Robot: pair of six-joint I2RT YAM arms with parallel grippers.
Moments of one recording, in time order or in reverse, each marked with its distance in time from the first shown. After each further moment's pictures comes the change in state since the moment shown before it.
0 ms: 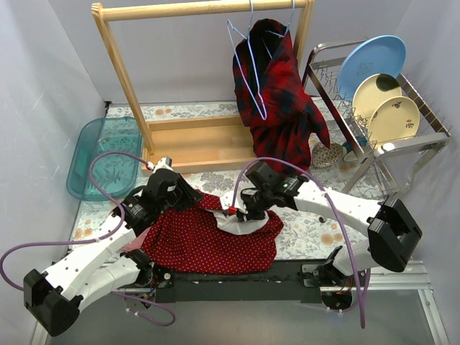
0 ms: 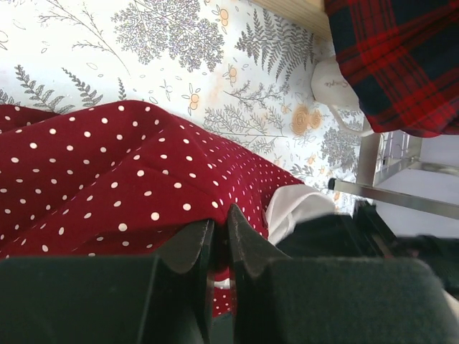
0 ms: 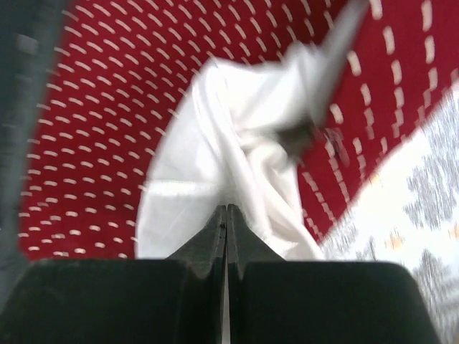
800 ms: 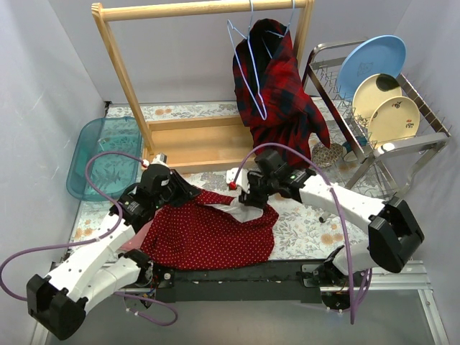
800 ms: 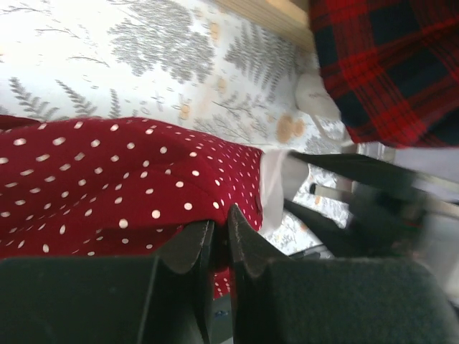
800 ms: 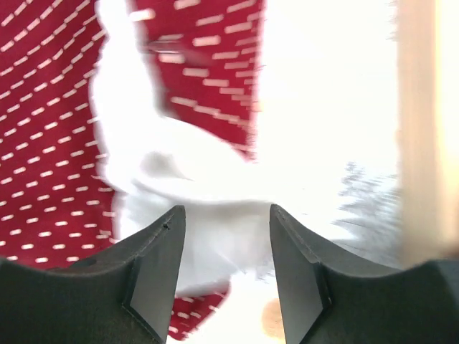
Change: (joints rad) left arm 0.093 -0.009 0.014 0.017 0.096 0.008; right arm -0.104 0.010 -0.010 0.130 0.220 0.172
